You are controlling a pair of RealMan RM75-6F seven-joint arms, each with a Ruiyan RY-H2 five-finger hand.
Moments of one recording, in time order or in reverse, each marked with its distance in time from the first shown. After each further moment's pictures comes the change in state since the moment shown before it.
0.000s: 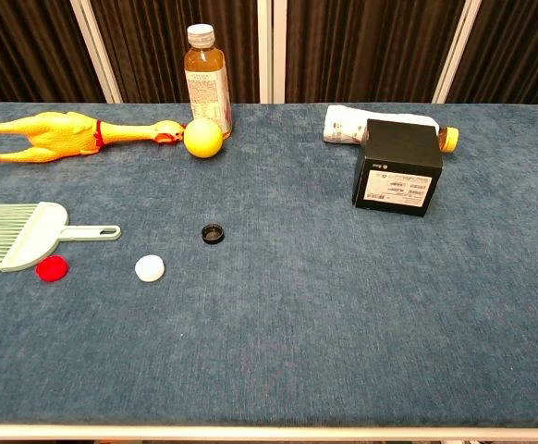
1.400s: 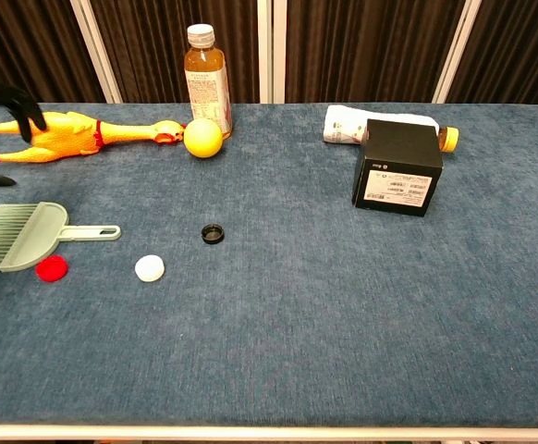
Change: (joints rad) left arm -0.391 -0.225 -0.125 0.143 -0.201 -0.488 0.046; right arm -0.011 0.036 0.024 0.012 0.010 0.034 0.054
